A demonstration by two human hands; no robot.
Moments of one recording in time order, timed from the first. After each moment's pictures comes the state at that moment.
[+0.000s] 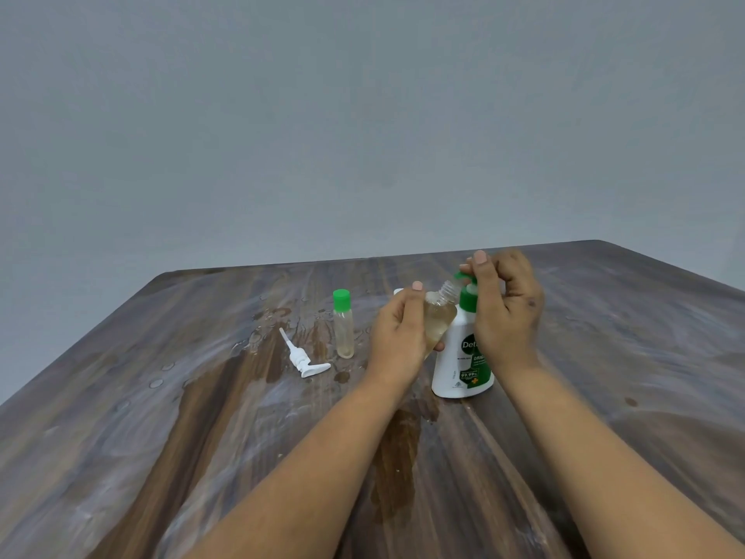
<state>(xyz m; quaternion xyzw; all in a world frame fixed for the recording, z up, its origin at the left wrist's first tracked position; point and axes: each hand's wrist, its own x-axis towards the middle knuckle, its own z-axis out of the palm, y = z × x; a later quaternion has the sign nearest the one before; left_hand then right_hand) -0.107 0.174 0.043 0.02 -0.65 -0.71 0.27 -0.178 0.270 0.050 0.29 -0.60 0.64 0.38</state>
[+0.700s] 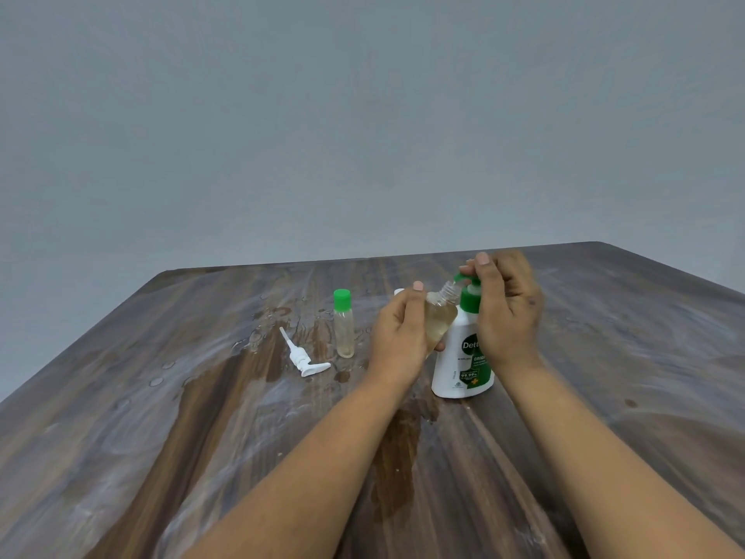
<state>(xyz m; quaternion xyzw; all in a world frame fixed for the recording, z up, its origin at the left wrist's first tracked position) -0.116 0.172 0.036 0.01 -0.66 -0.70 0.28 -0.179 0.271 0.049 0.29 -0.59 0.66 0.36</state>
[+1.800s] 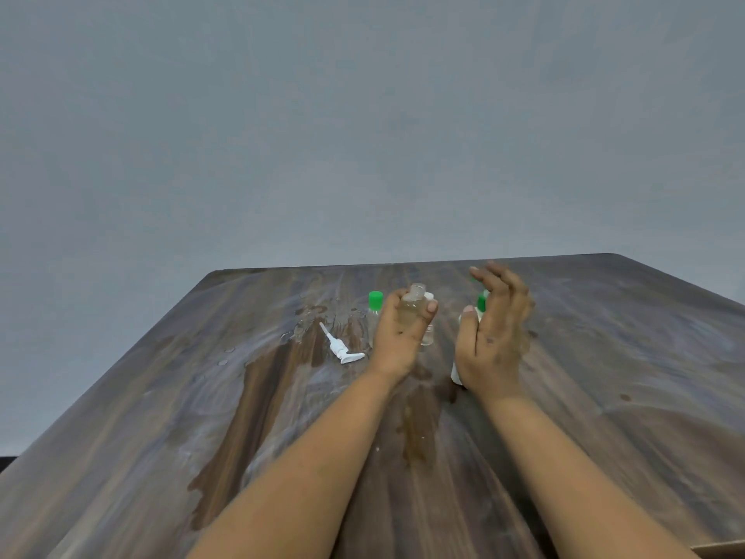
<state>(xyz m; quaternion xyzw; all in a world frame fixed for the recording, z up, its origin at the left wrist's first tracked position) -0.085 0.139 0.028 0.00 -0.68 -0.66 0.31 -0.115 0.256 0.039 0.29 -0.68 0.48 0.47</state>
